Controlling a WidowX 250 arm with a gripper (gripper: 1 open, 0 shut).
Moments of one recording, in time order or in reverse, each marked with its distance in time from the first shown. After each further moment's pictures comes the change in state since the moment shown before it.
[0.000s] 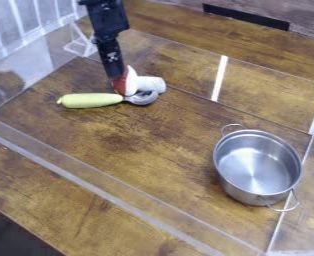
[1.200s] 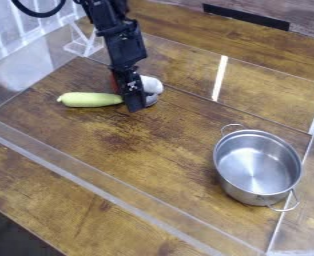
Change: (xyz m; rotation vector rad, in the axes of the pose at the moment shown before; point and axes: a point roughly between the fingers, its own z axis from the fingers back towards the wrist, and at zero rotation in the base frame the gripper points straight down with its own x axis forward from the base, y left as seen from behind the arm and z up) arm 0.003 -0.022 -0.035 -0.067 -0.020 0.099
